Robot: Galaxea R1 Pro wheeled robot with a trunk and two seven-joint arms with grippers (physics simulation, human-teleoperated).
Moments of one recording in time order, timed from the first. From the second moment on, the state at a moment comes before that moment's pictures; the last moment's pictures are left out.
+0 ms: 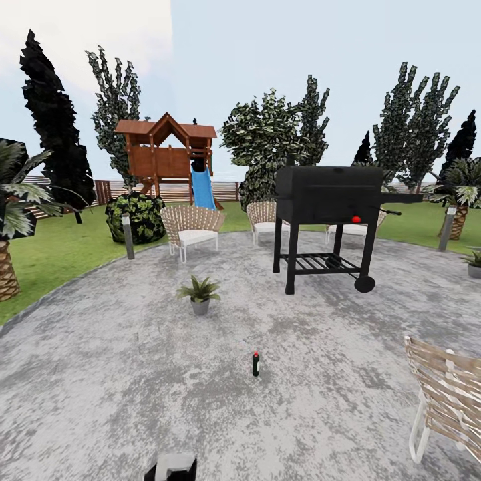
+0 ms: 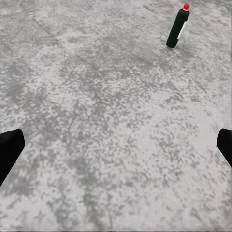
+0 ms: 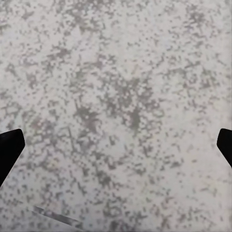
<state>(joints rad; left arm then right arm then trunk) -0.18 -0.10 0.00 -0.54 0.02 -0.21 0.00 0.00 0.00 -0.02 -0.65 -0.01 0.18 0.00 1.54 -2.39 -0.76</state>
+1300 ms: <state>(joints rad) -0.39 -0.12 0.00 -0.85 -0.08 -0.07 0.00 0.00 0.00 -0.02 -0.82 0.00 0.19 0.00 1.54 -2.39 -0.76</state>
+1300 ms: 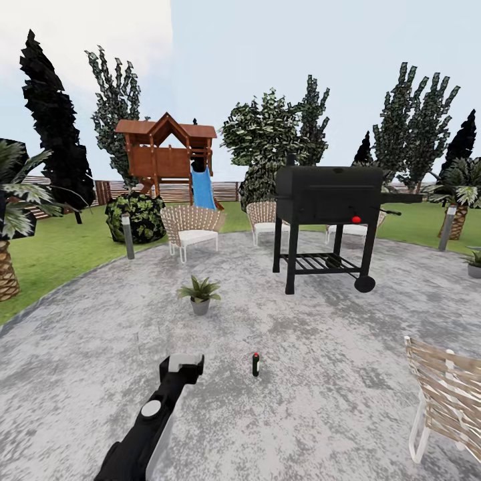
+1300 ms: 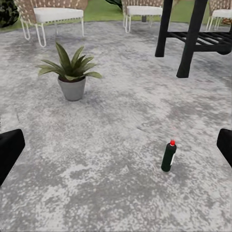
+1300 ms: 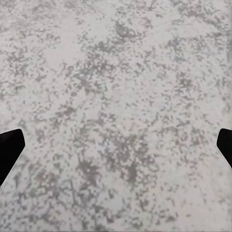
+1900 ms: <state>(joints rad) -0.39 -0.12 0.00 -0.85 -0.08 -0.23 0.00 0.00 0.00 -0.02 -1.12 0.00 0.20 0.00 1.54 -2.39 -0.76</state>
